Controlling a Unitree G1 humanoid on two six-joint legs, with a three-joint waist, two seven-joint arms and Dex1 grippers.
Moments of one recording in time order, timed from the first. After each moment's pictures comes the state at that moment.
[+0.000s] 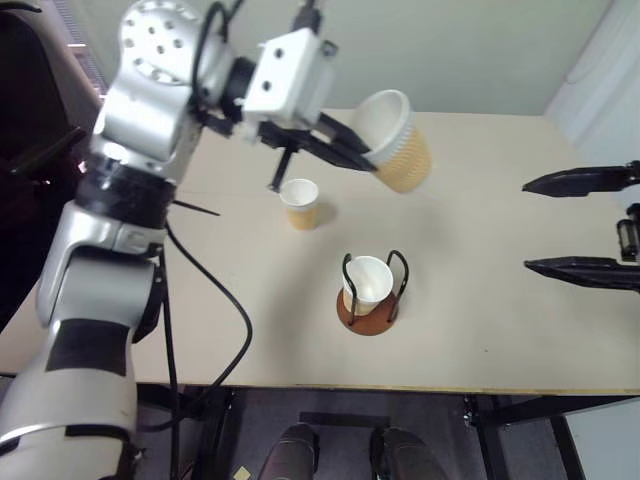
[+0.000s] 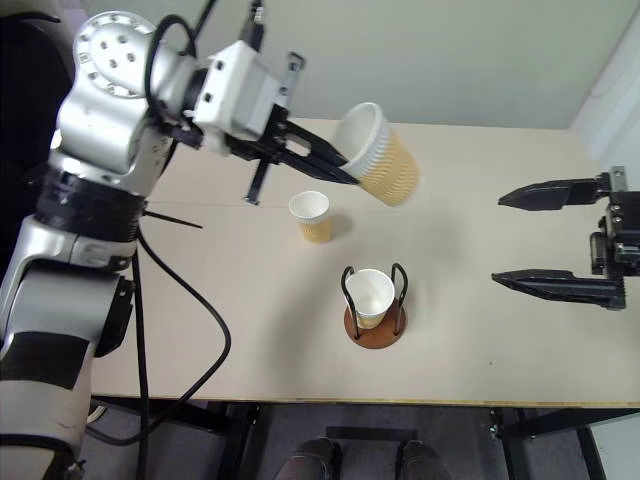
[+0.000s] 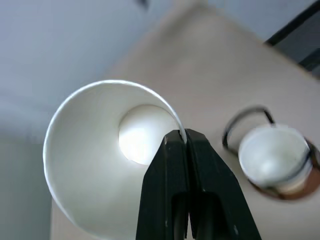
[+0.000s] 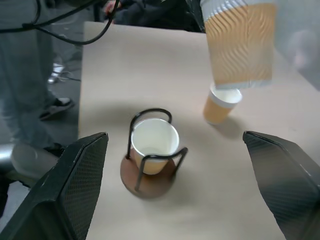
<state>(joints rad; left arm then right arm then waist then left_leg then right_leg) -1.44 0.66 -0.44 0.42 -0.45 -0.12 -1.57 -0.36 -1.24 -0.57 -0.39 0.90 0.75 1.31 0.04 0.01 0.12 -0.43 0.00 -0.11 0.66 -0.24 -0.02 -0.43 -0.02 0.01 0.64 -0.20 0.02</state>
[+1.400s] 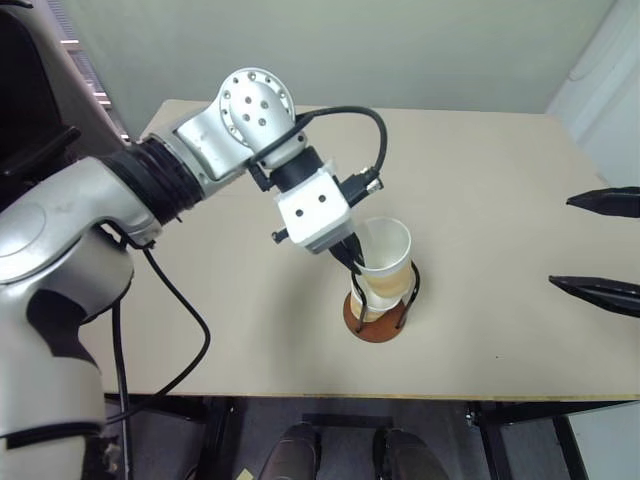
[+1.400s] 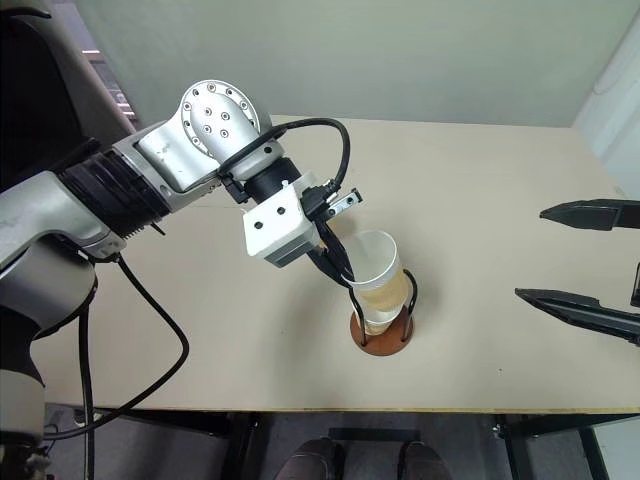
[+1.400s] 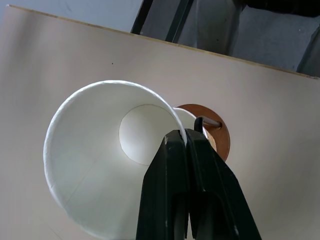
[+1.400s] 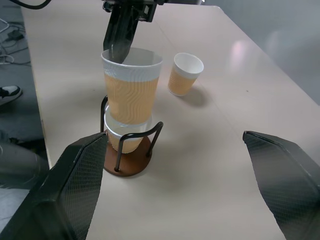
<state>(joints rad) -1.68 0.80 -1.29 0.45 -0.76 -0.66 -1.58 -0.09 -1.21 -0.94 -0.60 0.92 0.92 1.20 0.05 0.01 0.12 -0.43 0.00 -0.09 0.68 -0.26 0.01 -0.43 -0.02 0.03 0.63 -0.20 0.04</state>
